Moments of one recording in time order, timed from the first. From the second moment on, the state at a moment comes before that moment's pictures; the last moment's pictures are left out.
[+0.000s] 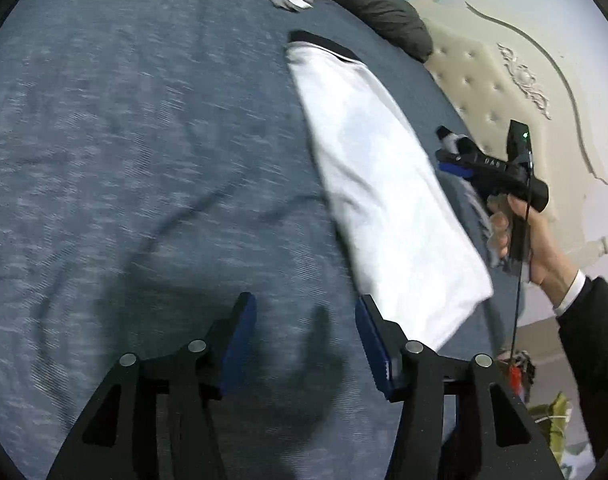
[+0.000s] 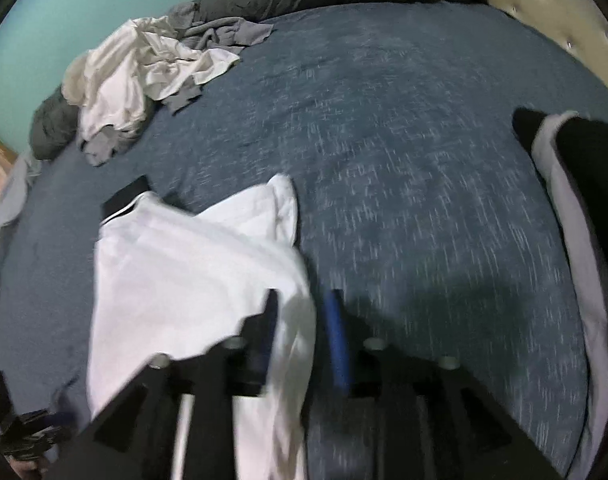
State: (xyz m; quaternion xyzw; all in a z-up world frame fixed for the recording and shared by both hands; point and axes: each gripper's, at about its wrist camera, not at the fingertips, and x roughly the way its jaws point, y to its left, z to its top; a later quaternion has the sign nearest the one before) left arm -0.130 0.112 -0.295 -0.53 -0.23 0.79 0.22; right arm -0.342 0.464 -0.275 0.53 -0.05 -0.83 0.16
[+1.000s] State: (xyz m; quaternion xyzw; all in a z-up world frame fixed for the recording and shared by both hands) left arm -0.108 0.157 -0.314 -0.57 -0.26 0.75 0.23; right arm -0.290 0.486 -0.290 0.56 -0.07 -0.81 0.18
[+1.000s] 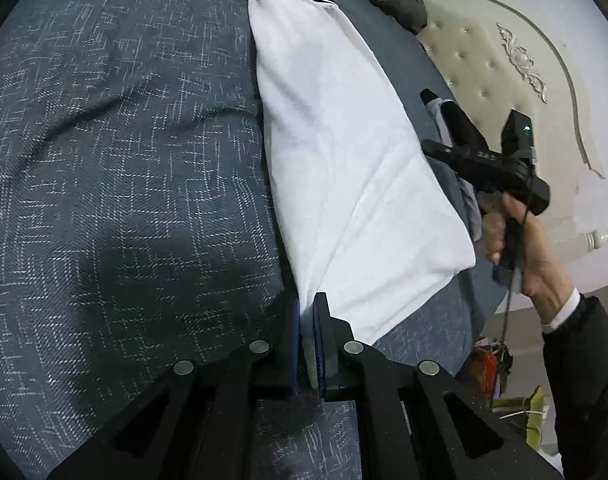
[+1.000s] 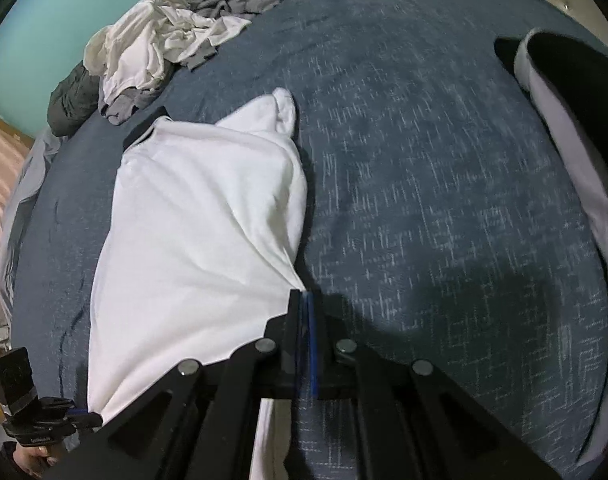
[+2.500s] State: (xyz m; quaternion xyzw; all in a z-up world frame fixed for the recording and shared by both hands) left arm -0.094 0.180 -0.307 -0.59 -0.24 0.74 0.20; right arm -0.180 0.527 -0.279 0.62 -0.12 -0.75 0.21
